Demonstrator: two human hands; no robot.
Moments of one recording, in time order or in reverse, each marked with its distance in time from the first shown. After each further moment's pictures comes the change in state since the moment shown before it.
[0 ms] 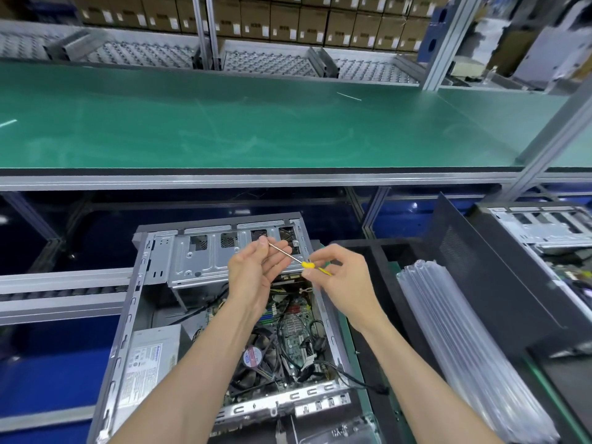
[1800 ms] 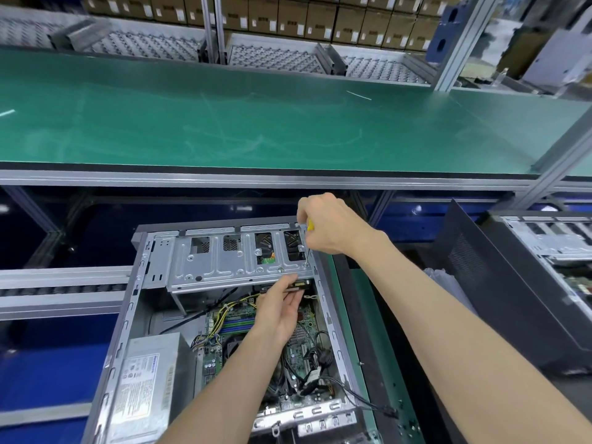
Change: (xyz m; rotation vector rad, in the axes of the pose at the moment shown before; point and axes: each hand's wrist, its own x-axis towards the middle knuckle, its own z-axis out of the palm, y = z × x) left_hand 0.019 -0.069 -0.009 -0.364 0.283 -0.379; right_hand 0.098 -0.078 0.009 -1.066 -0.343 -0.318
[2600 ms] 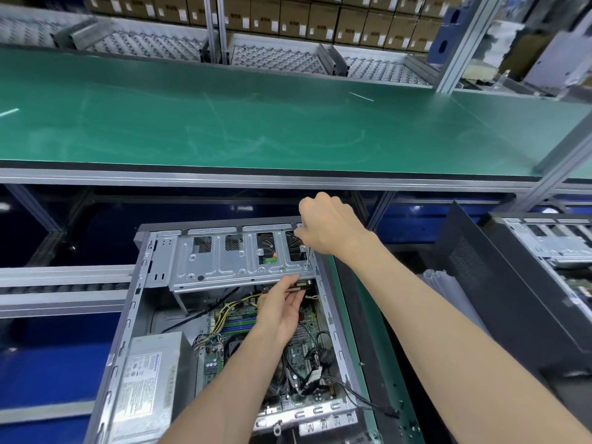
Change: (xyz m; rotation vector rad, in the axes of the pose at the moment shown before) left_hand -0.002 0.001 0.001 -0.005 0.021 0.002; right_hand 0.004 -0.010 0.006 -0.131 0.069 0.035
